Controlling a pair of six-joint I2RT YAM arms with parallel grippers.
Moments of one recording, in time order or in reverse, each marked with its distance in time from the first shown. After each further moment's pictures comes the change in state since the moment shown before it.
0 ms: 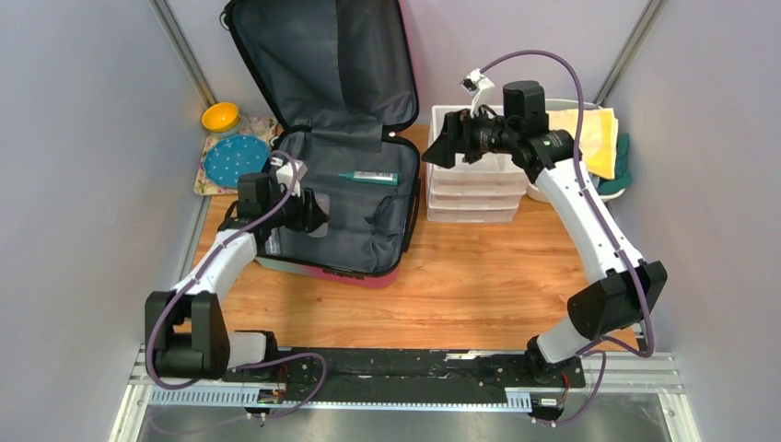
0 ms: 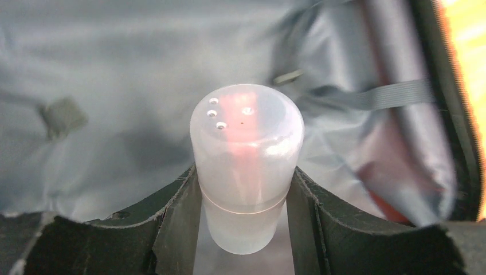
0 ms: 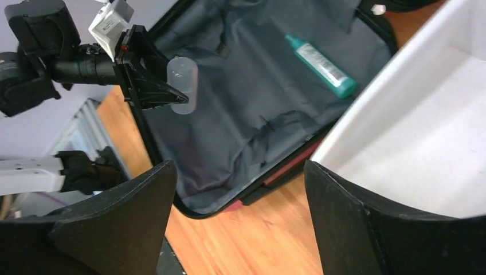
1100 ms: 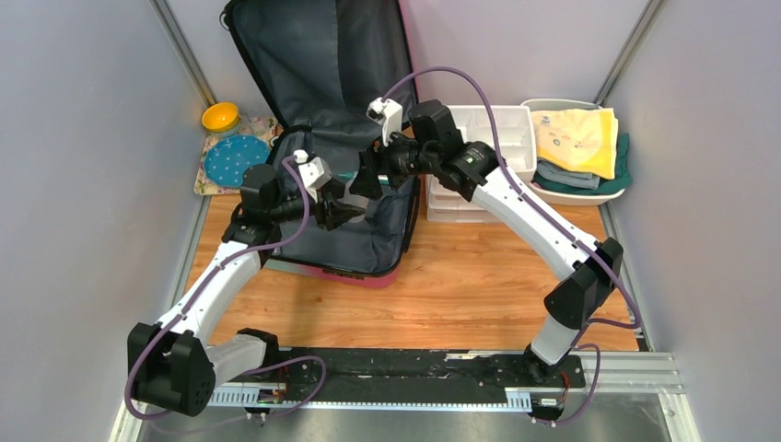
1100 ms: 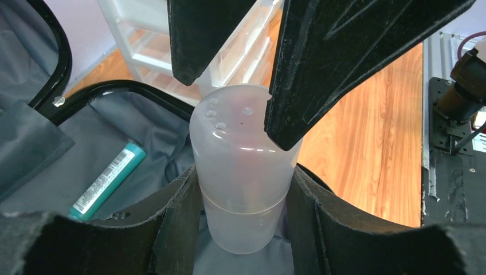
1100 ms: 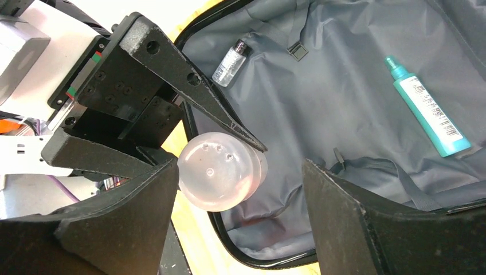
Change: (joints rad) left arm -0.215 -0.193 0.031 0.332 0.437 0.128; right arm 0.402 0.157 0.116 0.078 0.162 0.019
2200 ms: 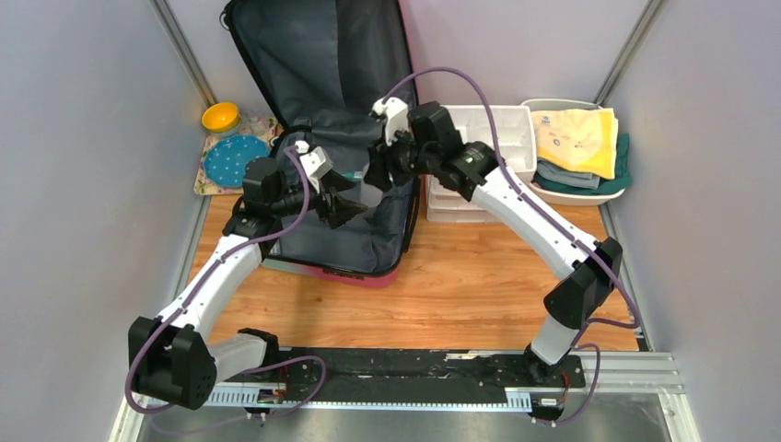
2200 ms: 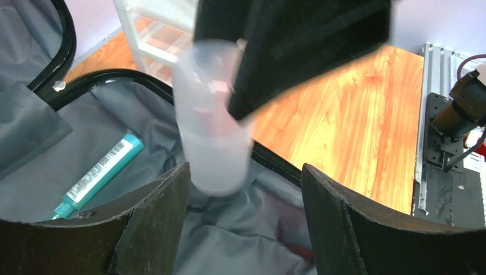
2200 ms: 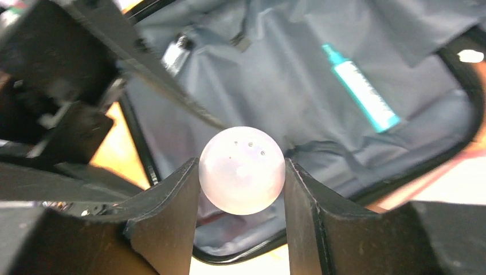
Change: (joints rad) left arm -0.006 0.038 0.046 -0.036 -0.056 -0.066; right arm 0.034 0.000 -0.015 -0.025 0.190 -0.067
